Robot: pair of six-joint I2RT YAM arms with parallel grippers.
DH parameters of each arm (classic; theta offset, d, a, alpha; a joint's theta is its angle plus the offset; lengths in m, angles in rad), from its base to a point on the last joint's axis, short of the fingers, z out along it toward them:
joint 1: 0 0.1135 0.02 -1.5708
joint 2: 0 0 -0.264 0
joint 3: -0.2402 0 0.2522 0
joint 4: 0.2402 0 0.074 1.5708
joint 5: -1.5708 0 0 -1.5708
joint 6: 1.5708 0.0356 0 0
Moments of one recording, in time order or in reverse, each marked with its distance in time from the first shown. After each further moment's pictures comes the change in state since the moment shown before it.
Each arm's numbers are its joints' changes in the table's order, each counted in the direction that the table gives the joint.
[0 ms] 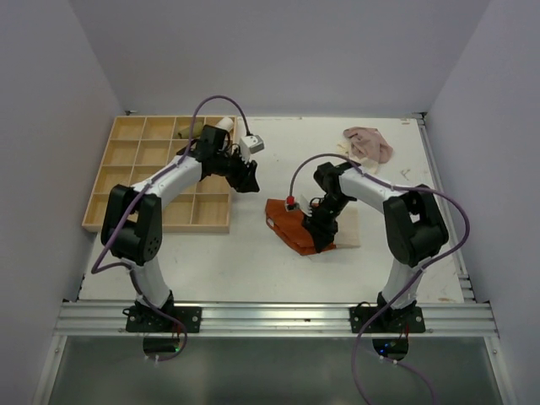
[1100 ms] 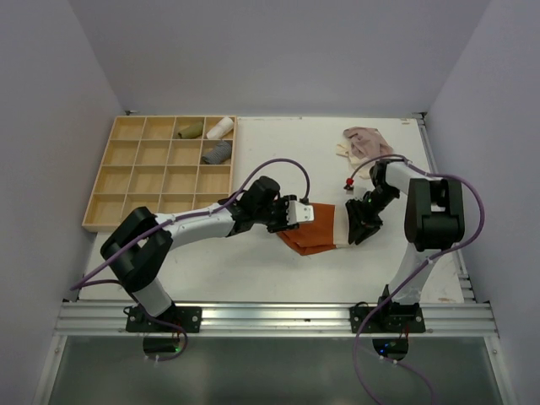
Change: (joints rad) left arm -0.495 -0.175 0.381 -0.408 0.414 0.307; right arm -0.447 0.059 0.050 0.037 -0.150 0.593
